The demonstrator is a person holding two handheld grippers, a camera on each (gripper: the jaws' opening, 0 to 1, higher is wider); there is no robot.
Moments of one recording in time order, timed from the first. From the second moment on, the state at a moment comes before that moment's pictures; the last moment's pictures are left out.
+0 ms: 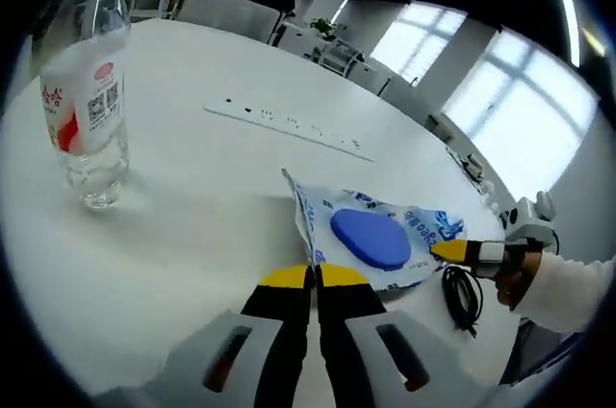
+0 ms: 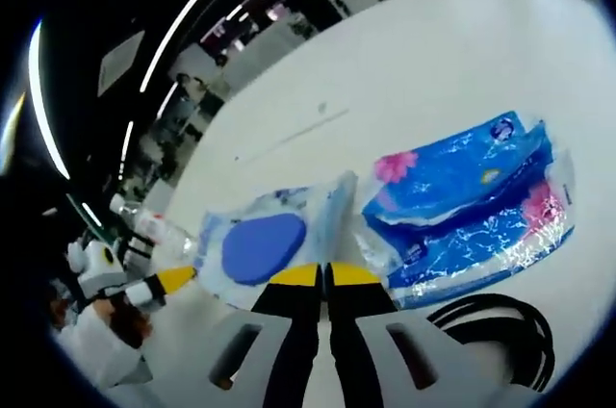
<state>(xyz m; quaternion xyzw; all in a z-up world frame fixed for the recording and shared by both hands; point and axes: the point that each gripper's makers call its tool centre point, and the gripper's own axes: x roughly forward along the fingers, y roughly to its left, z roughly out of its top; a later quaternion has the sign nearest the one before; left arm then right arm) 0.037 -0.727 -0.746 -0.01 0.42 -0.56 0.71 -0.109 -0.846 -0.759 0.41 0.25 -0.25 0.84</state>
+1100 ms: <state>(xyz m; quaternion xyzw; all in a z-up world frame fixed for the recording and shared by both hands) 0.023 -0.663 -0.704 -0.01 0.40 -0.55 0.74 -0.154 -0.802 -0.720 0.42 0.21 -0.23 0.85</state>
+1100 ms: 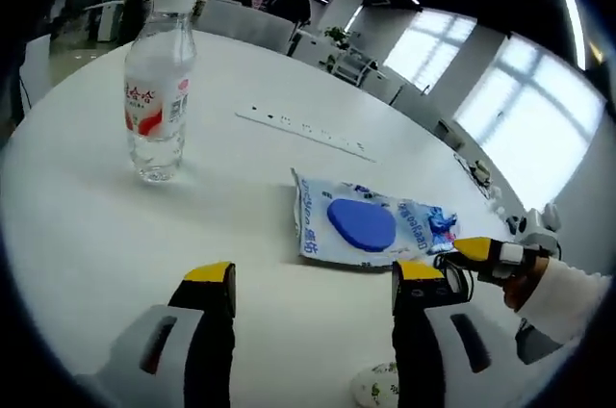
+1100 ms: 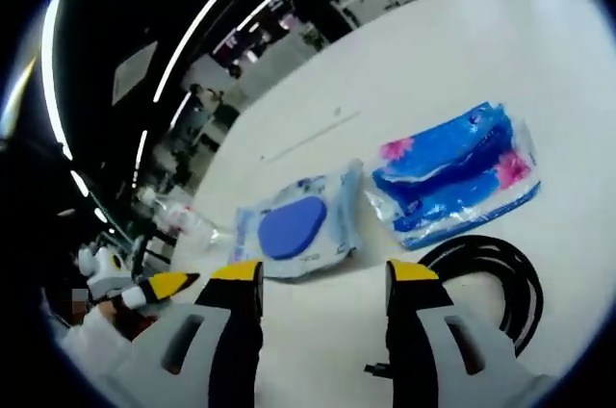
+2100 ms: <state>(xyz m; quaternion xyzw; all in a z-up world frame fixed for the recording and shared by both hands) -0.029 -0.597 -0.687 0.07 0.37 -0.58 0.73 -0.295 -0.771 -0.689 0.42 0.18 -0.29 0.84</state>
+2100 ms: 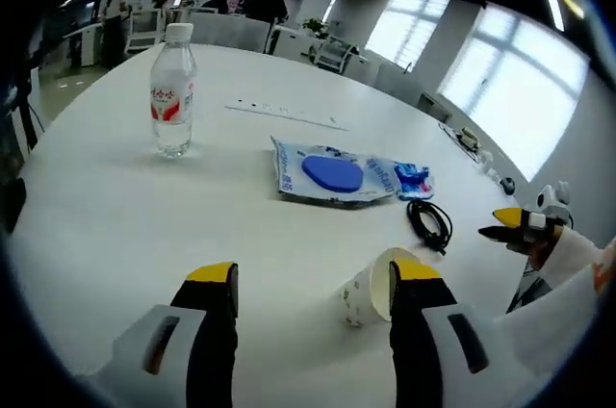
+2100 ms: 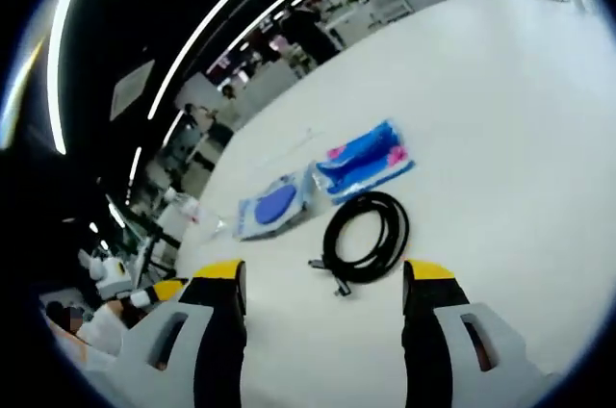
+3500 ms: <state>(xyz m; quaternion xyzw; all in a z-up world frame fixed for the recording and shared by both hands) -0.141 -0.603 -0.707 0.44 0.20 -0.74 0.47 -0.293 -0.755 -0.704 0.47 0.19 -0.27 0.82</state>
